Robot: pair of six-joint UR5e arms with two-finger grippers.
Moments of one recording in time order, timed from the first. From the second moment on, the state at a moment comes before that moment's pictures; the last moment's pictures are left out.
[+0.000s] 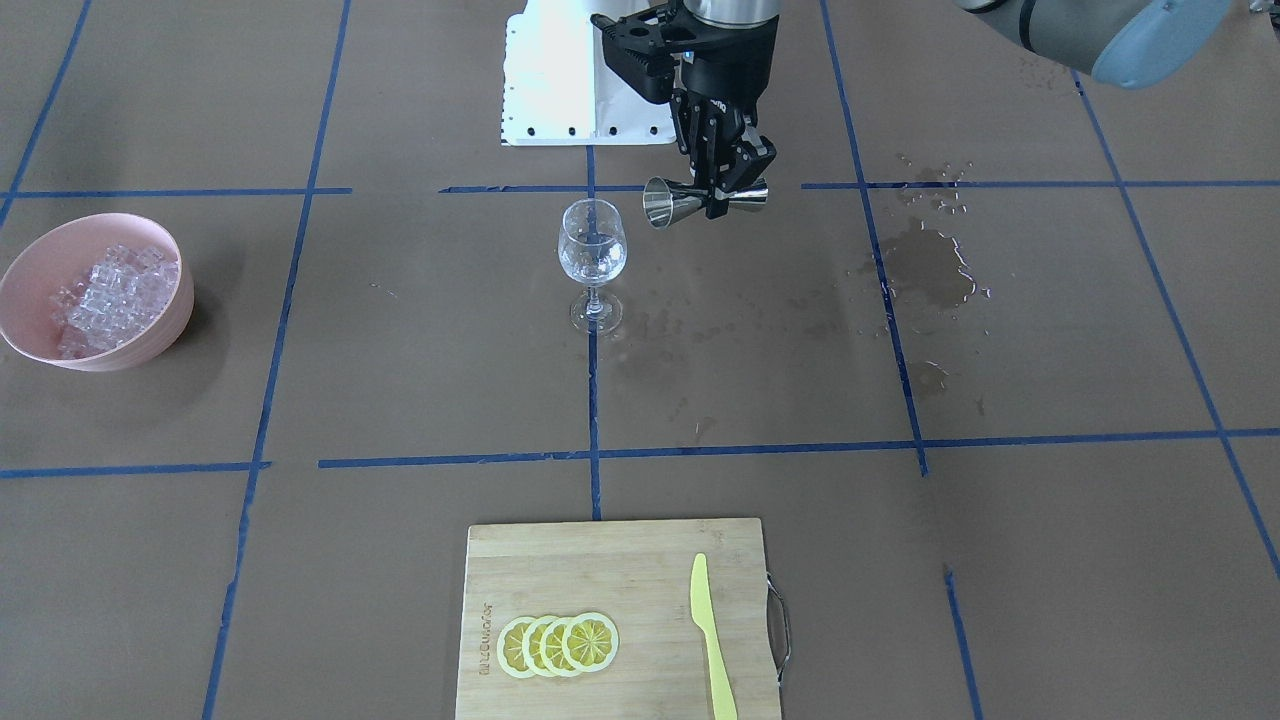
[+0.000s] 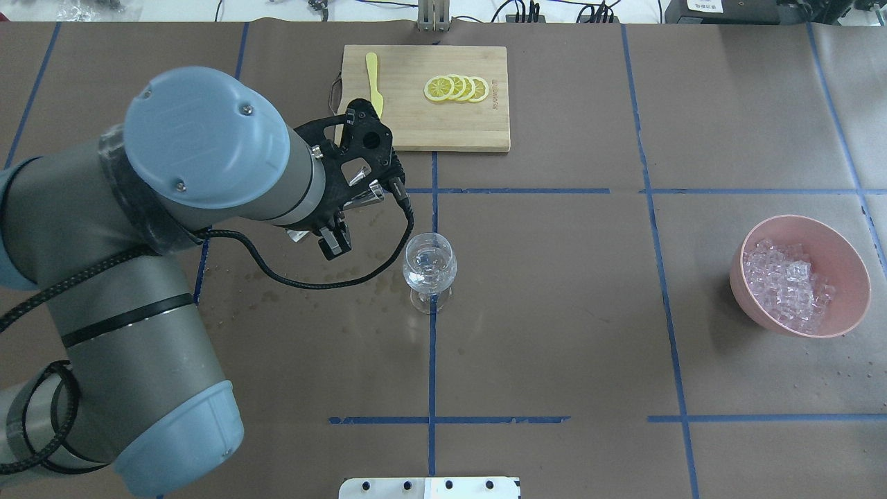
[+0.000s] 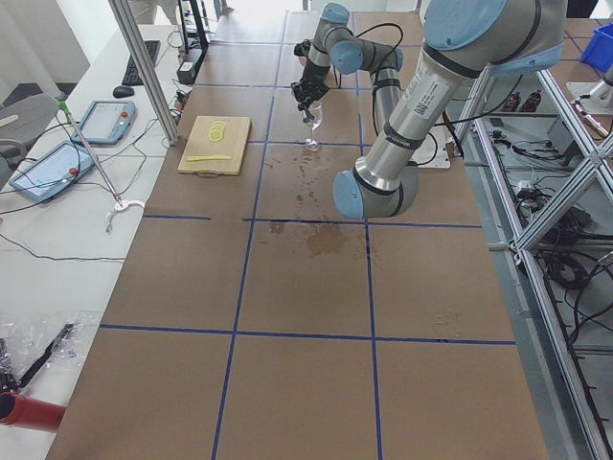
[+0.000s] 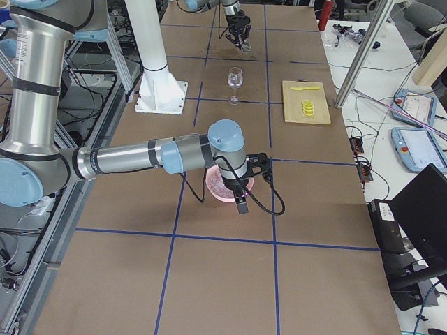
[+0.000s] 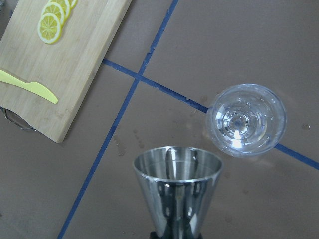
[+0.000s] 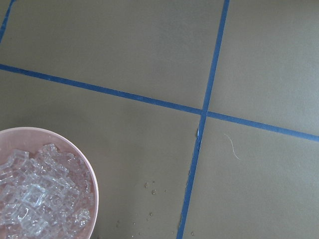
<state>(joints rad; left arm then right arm) -0.57 -2.29 -2.09 -1.20 -1.66 -0.07 1.55 -1.77 1.96 -1.49 2.31 -0.01</state>
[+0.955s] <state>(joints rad) -0.70 -2.05 -2.18 -1.55 -1.67 -0.03 1.55 -1.77 1.96 -1.49 2.31 -0.01</state>
